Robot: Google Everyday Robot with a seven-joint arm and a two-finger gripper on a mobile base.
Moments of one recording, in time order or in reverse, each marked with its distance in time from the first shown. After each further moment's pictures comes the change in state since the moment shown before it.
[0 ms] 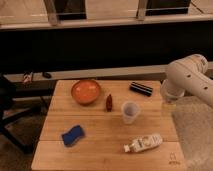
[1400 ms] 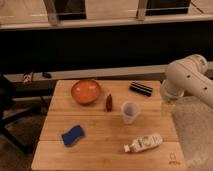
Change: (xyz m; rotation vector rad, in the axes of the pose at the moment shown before) arm -0.008 -0.001 0.004 0.010 -0.003 -0.019
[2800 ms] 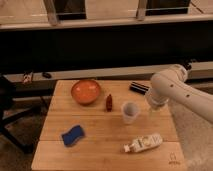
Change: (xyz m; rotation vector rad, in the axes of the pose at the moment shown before) arm -0.050 0.010 0.041 -0.004 -0.053 -0.174
